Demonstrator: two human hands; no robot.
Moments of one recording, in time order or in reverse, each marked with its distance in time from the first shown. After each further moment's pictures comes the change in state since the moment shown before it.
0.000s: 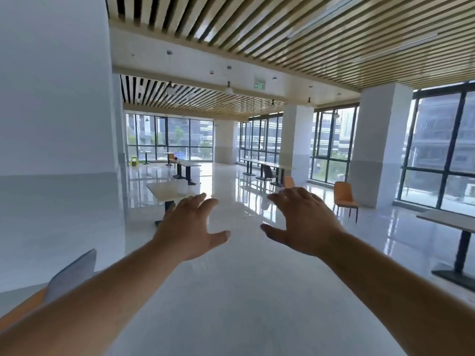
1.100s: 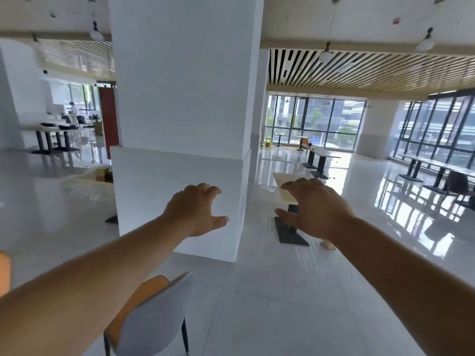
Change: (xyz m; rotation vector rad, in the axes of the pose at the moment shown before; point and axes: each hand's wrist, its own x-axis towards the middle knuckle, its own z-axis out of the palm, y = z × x) left_hand 0.402 -0.642 0.222 0.286 -0.111 -0.564; right_hand 0.781 -0.236 0.466 0.348 -0.005 -0.485
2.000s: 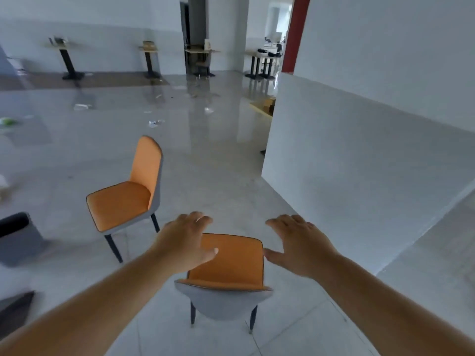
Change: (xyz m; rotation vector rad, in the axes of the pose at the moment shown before) left_hand 0.073 -0.247 0.305 0.067 -0.316 -0.912; right_hand 0.379 -0.162 0.492 0.360 -0.415 -0.923
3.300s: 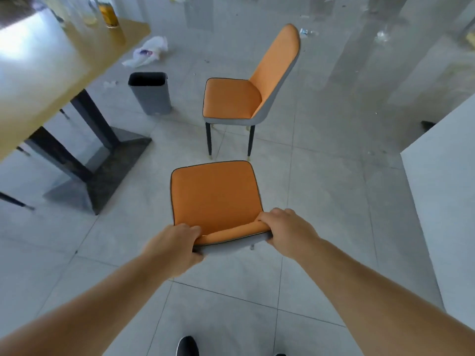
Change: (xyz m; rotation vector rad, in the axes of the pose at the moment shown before) left_hand -0.104 -0.055 0.264 -0.239 -0.258 -0.780; right_hand 0.162 -0.083 0.285 0.085 -0.390 -0.654
